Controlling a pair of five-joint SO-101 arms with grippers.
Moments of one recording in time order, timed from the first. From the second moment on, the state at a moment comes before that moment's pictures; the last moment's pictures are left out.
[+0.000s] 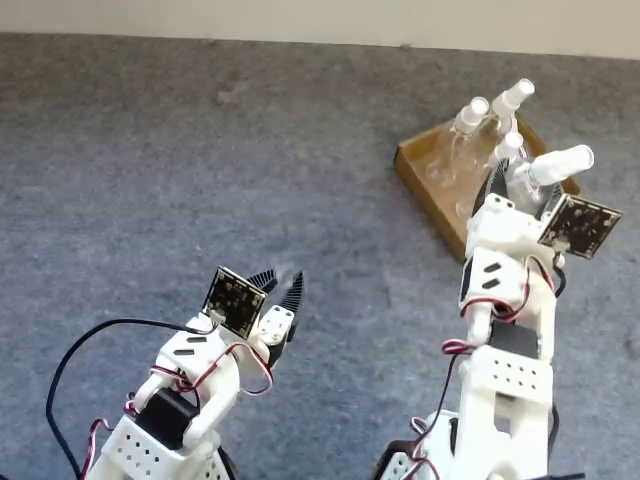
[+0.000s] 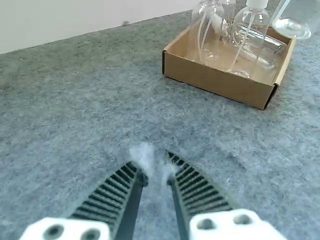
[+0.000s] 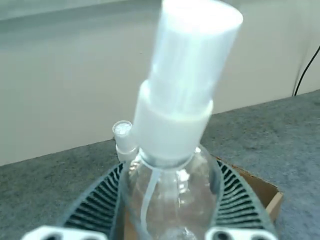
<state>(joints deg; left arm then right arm) 26.0 -103.7 95.9 37.2 6.3 8.1 -52.6 69.6 -5.4 -6.7</state>
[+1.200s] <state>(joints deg) 26.0 -103.7 95.9 37.1 6.3 8.5 -44.7 74.4 -12.4 -6.7</state>
